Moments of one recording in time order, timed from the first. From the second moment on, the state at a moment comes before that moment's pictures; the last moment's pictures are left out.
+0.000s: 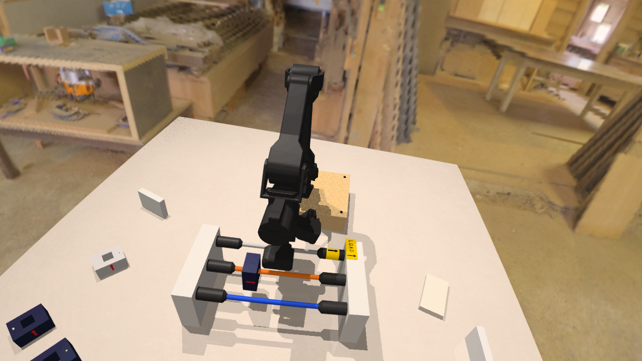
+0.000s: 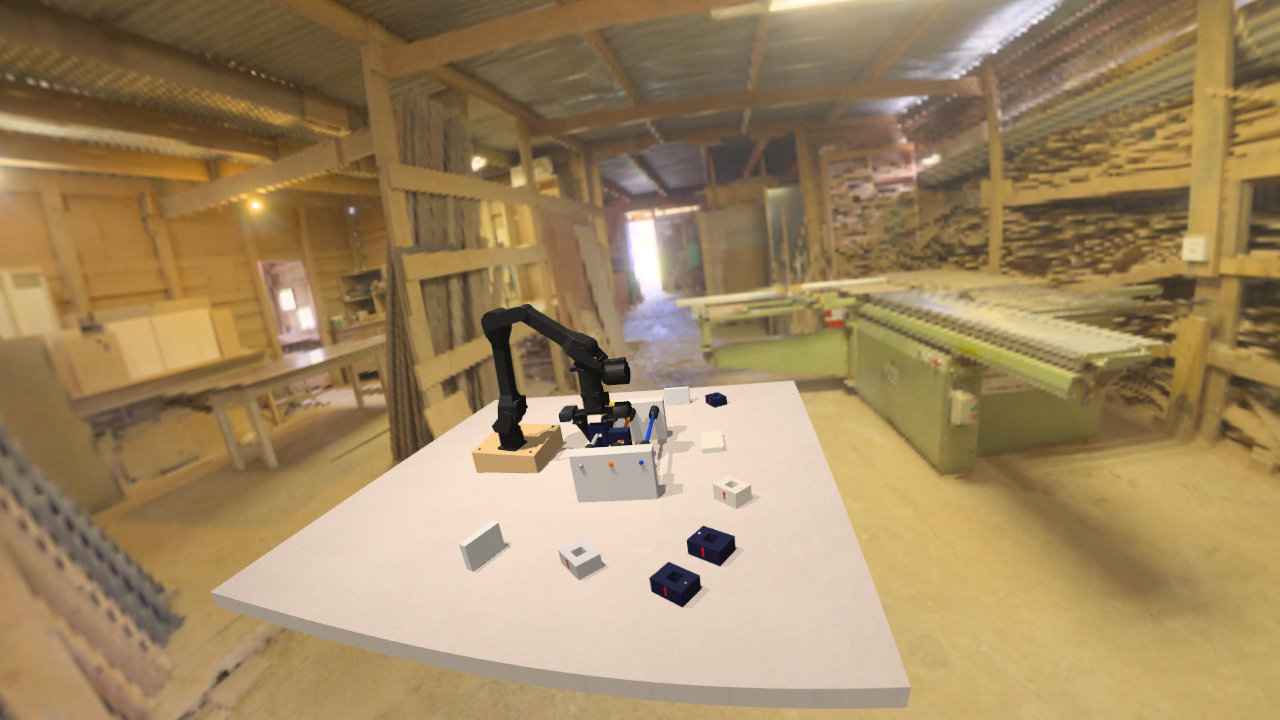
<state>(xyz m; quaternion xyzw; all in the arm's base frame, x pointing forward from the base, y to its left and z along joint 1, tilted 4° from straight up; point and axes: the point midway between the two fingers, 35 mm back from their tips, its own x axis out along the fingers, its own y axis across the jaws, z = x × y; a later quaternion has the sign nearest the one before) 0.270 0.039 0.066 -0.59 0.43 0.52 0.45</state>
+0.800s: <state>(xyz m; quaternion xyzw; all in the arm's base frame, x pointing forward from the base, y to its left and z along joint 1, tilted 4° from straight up) 0.268 0.040 0.067 -0.59 0.43 0.53 0.45</state>
